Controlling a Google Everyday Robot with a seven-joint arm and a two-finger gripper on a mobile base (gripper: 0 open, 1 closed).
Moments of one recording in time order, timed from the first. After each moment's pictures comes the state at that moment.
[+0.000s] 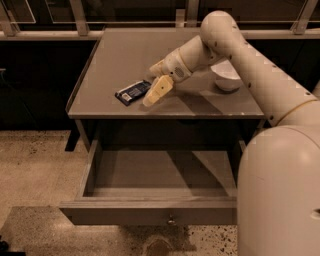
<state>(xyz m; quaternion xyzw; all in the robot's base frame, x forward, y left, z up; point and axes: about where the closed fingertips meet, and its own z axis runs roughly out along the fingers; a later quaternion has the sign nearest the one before) 0.709 0.012 0.832 -0.59 0.68 0.29 0.32</state>
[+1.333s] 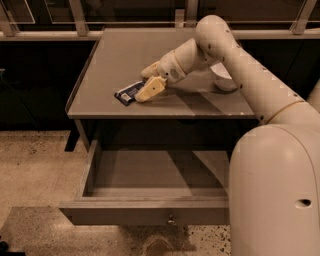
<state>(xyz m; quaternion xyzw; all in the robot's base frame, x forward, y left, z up) 0.718 0.031 0.820 -0.60 0.67 0.31 0.32</state>
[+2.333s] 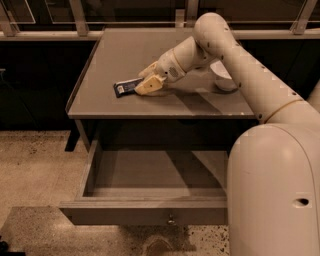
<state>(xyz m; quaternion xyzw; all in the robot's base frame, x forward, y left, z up) 0.718 0.030 0.827 -0.60 0.67 0.31 0.32</state>
